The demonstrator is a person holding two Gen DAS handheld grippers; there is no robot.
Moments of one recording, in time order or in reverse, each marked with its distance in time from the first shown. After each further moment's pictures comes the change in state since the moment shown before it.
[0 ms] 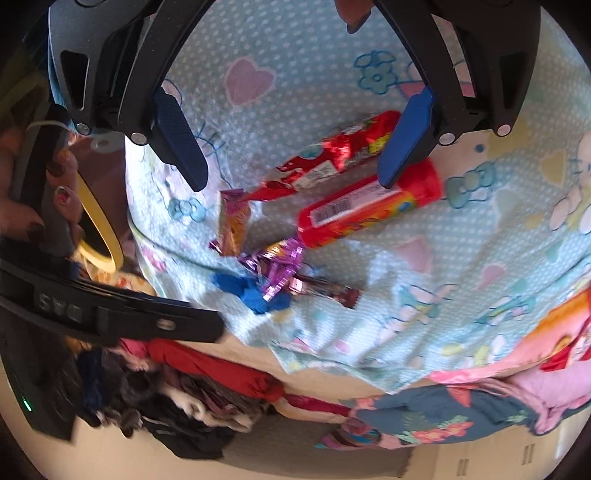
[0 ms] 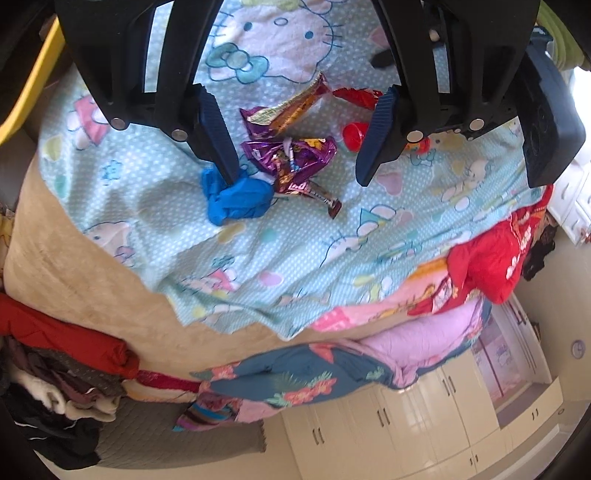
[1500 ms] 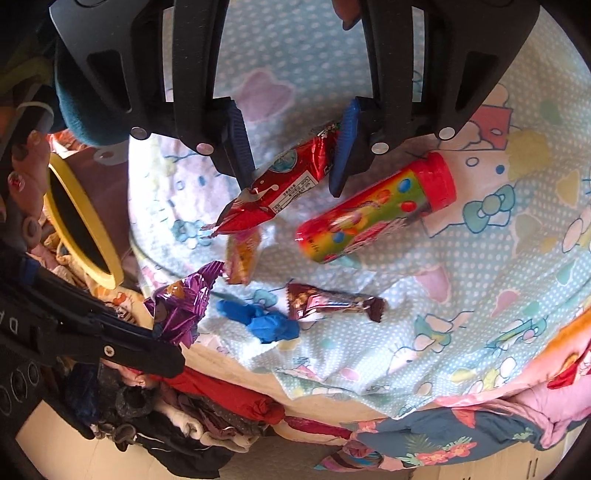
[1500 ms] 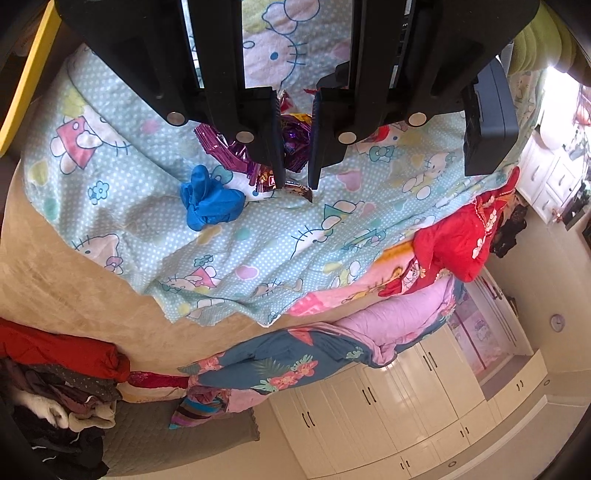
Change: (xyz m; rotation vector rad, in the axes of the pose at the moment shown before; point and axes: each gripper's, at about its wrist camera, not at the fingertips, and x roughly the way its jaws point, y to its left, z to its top) left arm 0.006 -0.008 -0.006 -0.039 0.082 -0.011; right arm -0.043 0.000 -0.015 0.075 -0.084 0.123
